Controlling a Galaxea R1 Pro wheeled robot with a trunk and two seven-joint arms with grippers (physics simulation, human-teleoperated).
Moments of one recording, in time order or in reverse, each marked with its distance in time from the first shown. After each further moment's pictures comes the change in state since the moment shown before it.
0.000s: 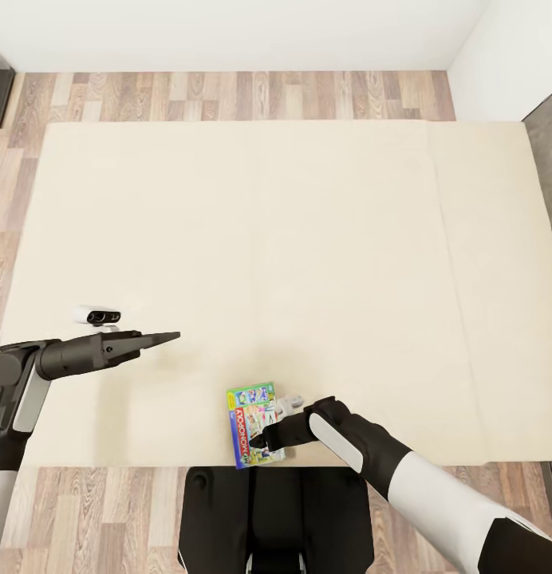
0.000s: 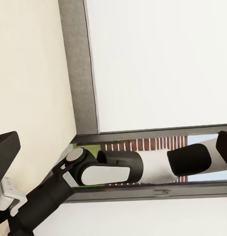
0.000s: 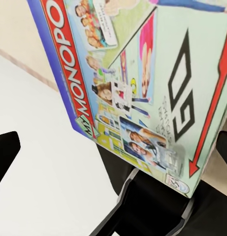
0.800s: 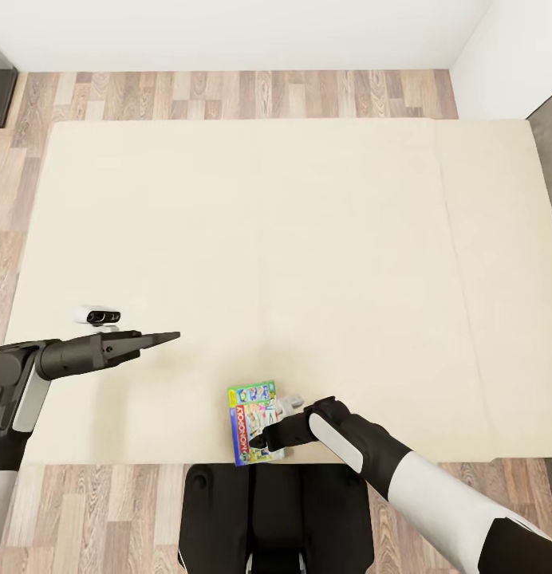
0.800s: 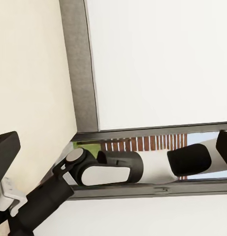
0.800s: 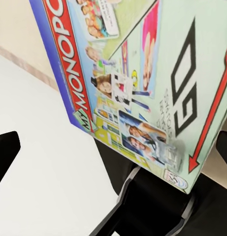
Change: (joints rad) left arm 0.000 0.000 0.001 0.000 0.000 0.000 0.000; right arm 0.000 0.000 0.001 0.000 0.000 0.000 0.000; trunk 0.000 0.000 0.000
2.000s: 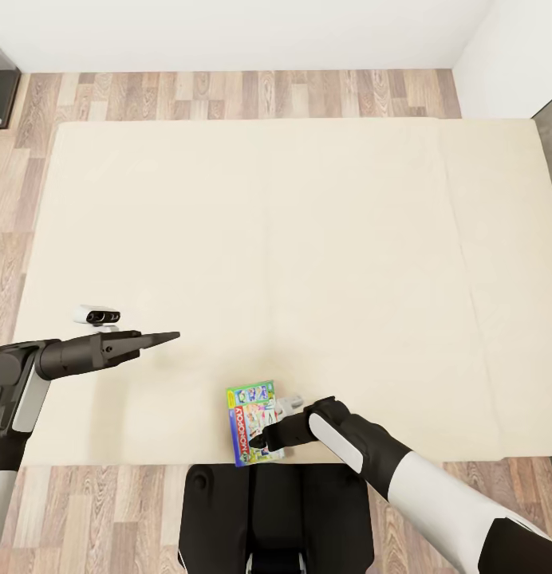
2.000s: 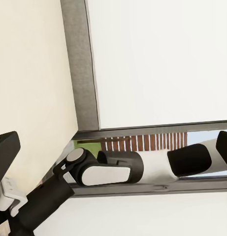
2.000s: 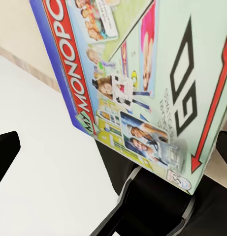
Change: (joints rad) left arm 0.000 0.000 0.001 0.000 0.000 0.000 0.000; right arm 0.000 0.000 0.000 -0.001 -0.002 0.000 0.000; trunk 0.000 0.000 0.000
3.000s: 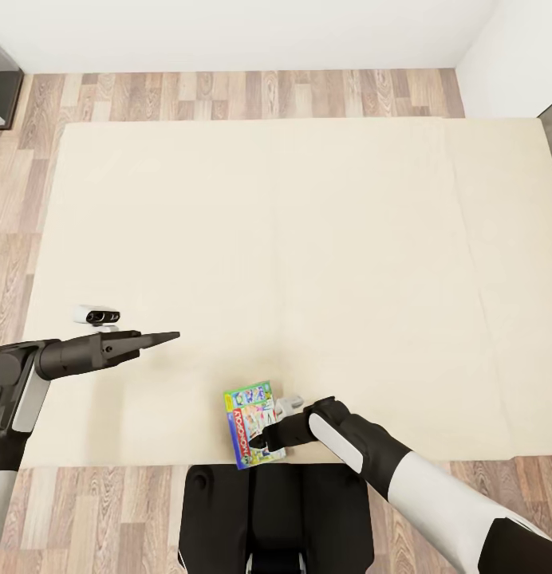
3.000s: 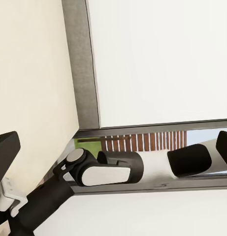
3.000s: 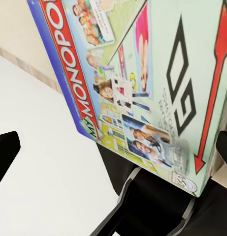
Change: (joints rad) left arm 0.000 0.000 0.001 0.000 0.000 0.000 0.000; right arm 0.000 0.000 0.001 0.000 0.000 -0.001 0.001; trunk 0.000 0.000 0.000
